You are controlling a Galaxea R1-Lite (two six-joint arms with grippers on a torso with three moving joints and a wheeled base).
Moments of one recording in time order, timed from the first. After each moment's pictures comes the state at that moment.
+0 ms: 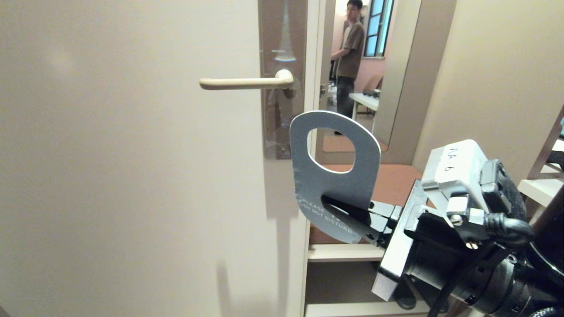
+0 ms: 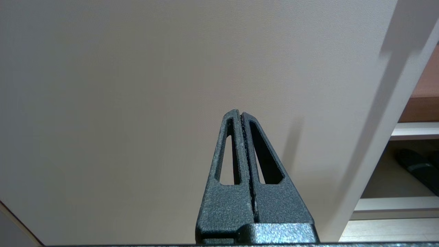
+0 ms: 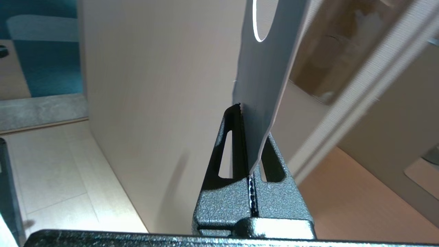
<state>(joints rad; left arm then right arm) 0.01 0.00 0.00 0.00 0.01 0.01 0.92 1.47 -0.60 -0.86 -0.05 -0.21</state>
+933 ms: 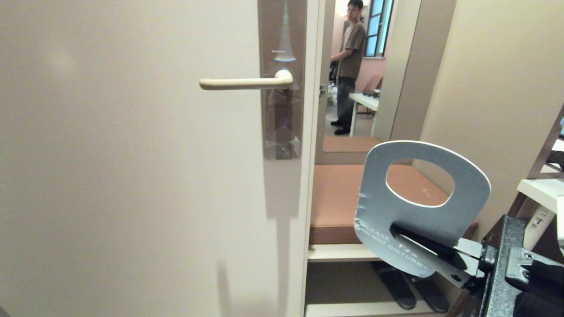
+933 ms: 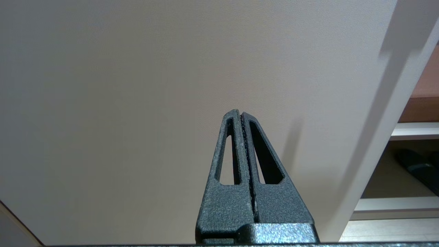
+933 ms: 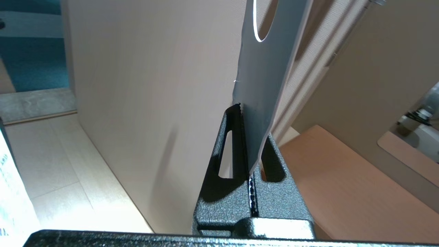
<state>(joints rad) 0.01 0.00 0.00 0.00 0.01 0.01 0.89 1.22 -0.36 -0.86 -0.09 -0.21</state>
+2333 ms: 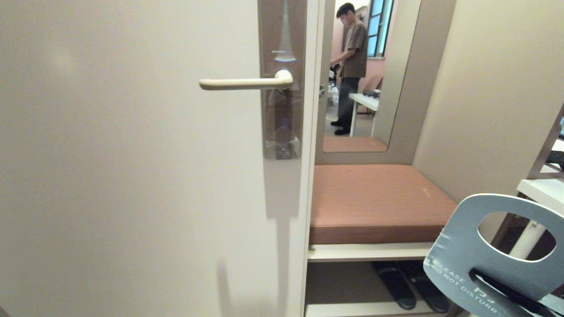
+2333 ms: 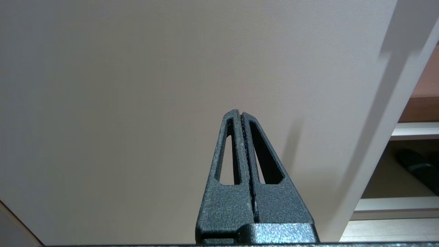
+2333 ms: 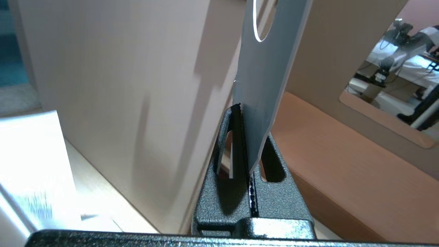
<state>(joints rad) 0.01 0.00 0.00 0.00 0.01 0.02 0.90 0.91 -0.07 -0.84 -0.24 -0.18</state>
